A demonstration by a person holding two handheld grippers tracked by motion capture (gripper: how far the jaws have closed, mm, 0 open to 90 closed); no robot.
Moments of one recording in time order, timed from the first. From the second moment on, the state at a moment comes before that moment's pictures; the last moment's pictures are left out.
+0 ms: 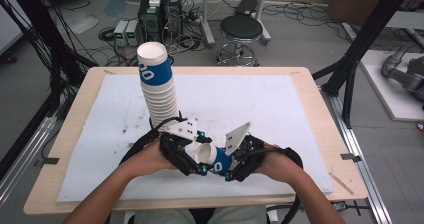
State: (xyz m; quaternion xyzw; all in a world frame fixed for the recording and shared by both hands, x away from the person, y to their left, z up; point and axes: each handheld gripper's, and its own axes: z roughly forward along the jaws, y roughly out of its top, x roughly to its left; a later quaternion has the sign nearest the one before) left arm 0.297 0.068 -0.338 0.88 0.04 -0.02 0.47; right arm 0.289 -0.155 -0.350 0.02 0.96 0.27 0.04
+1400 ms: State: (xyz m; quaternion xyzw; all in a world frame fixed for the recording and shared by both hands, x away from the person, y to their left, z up) left arm 0.297 0.083 -0.364 0.85 0.06 -0.03 0.53; right arm 0.286 -0.182 -0.346 0.05 0.92 0.39 0.04
